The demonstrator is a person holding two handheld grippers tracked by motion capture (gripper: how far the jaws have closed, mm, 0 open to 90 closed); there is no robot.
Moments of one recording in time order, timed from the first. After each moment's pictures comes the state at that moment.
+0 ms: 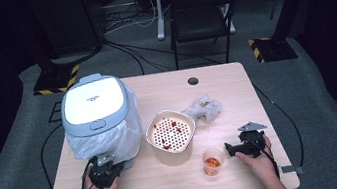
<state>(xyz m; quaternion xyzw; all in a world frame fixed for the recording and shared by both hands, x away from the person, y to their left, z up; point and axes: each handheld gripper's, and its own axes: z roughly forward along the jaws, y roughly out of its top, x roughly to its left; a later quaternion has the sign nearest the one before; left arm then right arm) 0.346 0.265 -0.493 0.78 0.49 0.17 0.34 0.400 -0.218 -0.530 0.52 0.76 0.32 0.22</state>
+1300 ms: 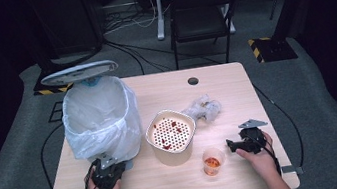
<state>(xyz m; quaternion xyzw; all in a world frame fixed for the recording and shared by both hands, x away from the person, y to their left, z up) 0.345 0.264 -0.509 0.78 0.48 0.18 0.34 0.404 -0.218 -0.517 0.52 0.76 0.32 0.21</state>
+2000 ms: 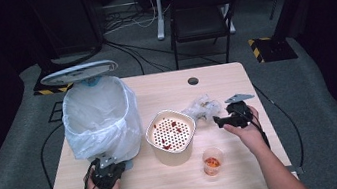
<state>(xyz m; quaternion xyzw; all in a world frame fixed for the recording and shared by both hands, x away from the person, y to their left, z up) 0.346 0.269 -0.507 0.80 0.47 0.17 0.33 0.467 -0.183 -0.456 0.48 0.78 0.35 0.21</state>
